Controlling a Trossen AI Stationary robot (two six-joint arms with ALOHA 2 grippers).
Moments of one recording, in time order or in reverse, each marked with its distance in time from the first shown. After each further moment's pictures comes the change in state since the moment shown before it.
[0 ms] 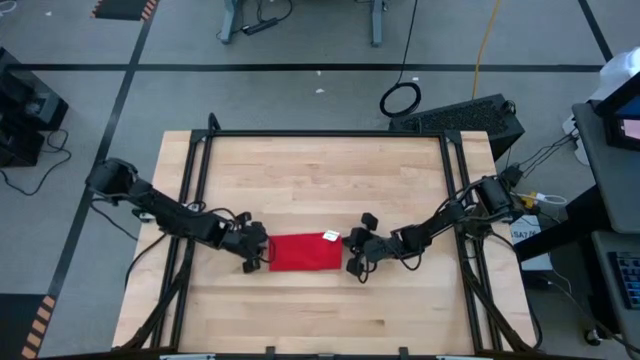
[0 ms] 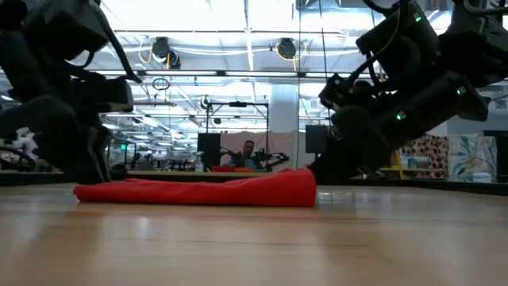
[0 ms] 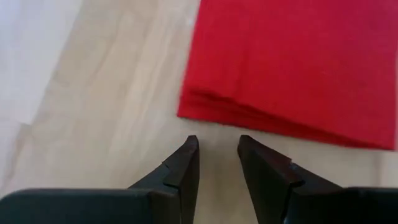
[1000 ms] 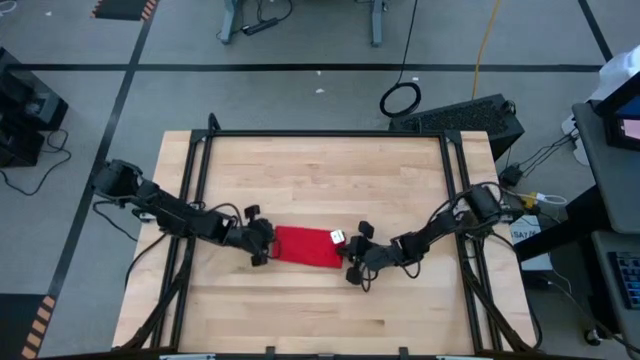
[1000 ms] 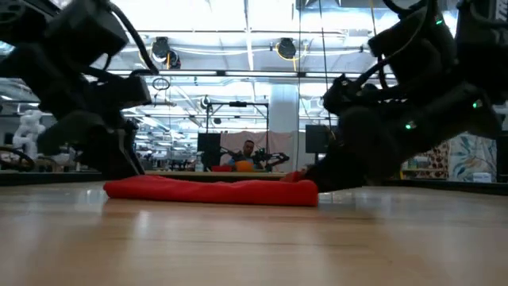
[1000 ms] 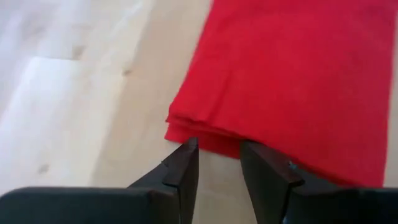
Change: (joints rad) left arm 0.074 0.059 -0.025 0.231 -0.128 0.257; right arm 0.059 0.116 0.003 0.185 0.006 0.019
